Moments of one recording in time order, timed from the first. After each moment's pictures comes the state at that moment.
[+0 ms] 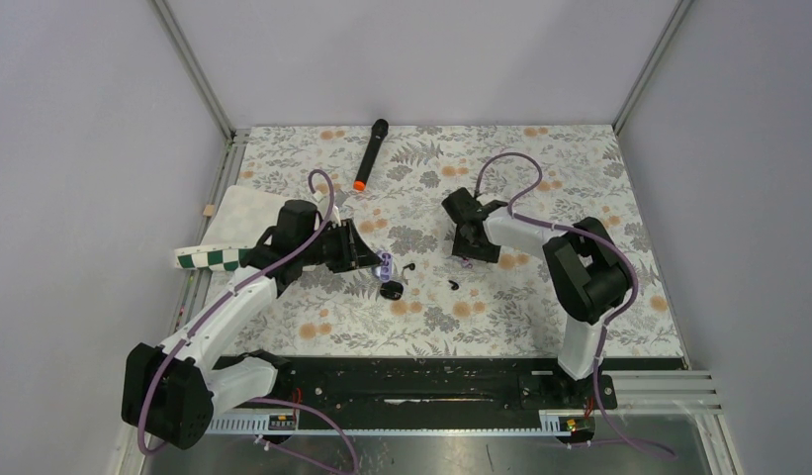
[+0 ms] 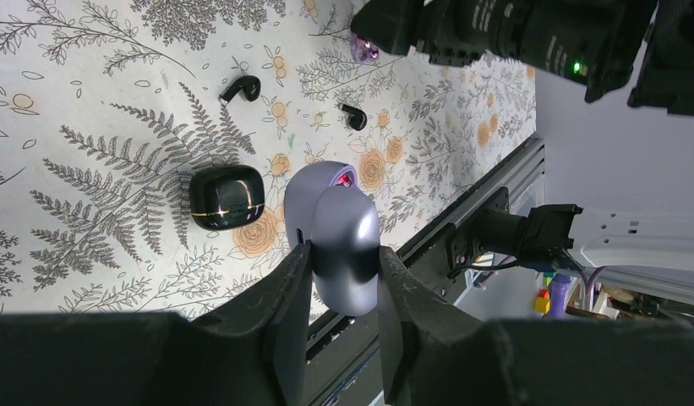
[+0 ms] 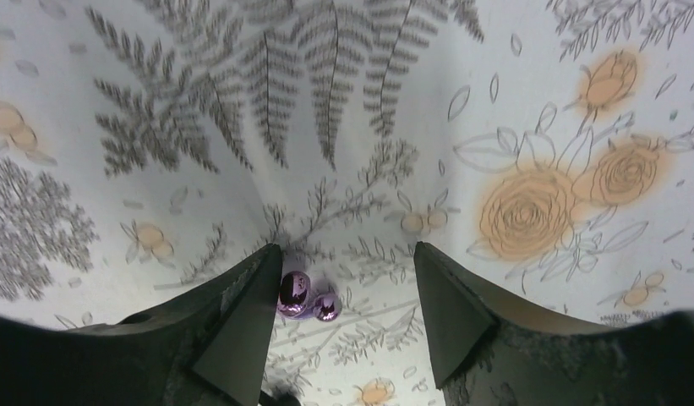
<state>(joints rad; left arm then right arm) -0.37 1.09 0.74 -0.32 0.56 -0.61 0.58 1.88 1.20 -0.61 0.38 0.77</state>
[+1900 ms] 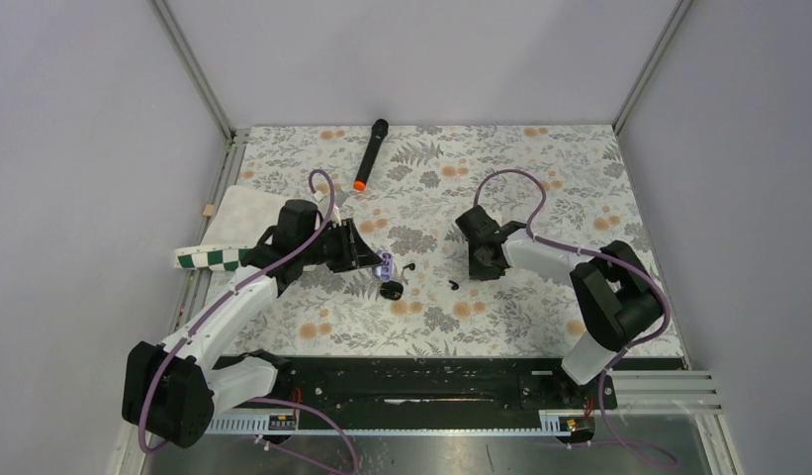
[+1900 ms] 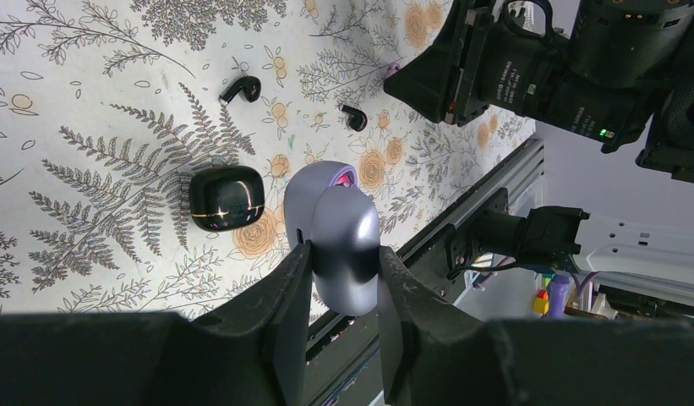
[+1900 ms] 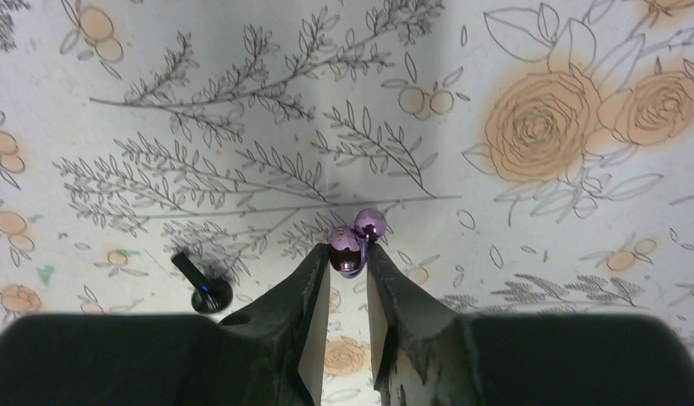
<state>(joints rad) -0.37 1.10 0.74 -0.31 0.57 -0.62 0.60 1.66 0.94 -0.52 0.22 0.58</state>
